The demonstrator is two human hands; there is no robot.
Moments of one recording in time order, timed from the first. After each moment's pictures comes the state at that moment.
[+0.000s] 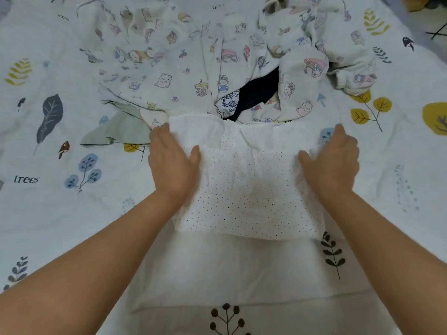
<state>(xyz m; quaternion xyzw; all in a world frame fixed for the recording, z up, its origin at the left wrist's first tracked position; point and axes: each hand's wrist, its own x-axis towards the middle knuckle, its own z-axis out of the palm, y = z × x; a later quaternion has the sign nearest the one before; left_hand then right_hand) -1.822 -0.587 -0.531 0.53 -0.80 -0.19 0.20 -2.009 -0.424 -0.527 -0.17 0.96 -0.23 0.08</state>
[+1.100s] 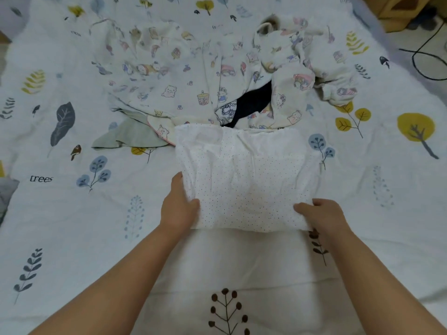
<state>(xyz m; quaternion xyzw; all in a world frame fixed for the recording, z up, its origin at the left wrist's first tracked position) -1.775 -0.530 -0.526 0.54 -0.72 -0.43 0.06 -1.955 -0.352 -0.511 0.00 0.85 -0.38 0.38</state>
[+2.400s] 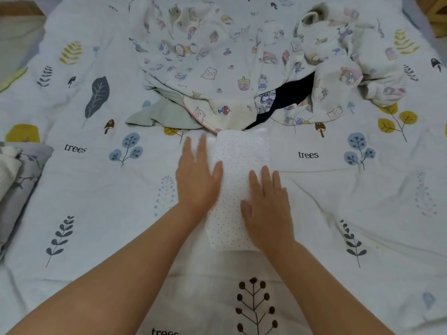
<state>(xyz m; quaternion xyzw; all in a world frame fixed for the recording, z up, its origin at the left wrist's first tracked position) -1.754 -0.558 -0.539 0.50 -0.81 -0.24 0.18 -1.832 -0.432 -0.549 -0.48 0.86 -0.14 0.08</state>
